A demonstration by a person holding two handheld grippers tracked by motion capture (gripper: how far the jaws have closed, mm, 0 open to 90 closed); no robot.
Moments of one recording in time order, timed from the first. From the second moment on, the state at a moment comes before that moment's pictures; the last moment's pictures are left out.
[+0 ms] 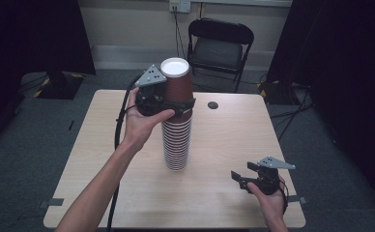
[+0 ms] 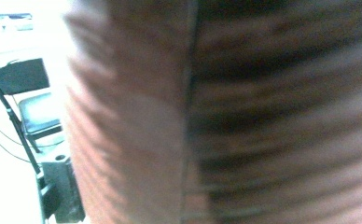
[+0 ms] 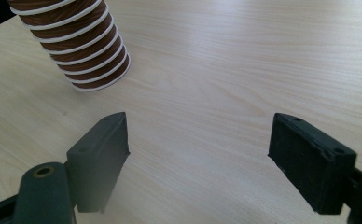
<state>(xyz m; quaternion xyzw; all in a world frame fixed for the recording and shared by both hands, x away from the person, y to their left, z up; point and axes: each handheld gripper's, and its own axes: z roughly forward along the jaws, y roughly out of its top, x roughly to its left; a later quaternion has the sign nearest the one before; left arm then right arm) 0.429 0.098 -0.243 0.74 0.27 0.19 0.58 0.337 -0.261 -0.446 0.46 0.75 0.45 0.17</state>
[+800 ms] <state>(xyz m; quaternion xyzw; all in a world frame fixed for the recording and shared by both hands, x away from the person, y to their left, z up) 0.425 0.107 -0.216 0.71 0.26 0.20 0.63 0.337 -0.262 -0.447 0.46 0.75 0.45 0.16</state>
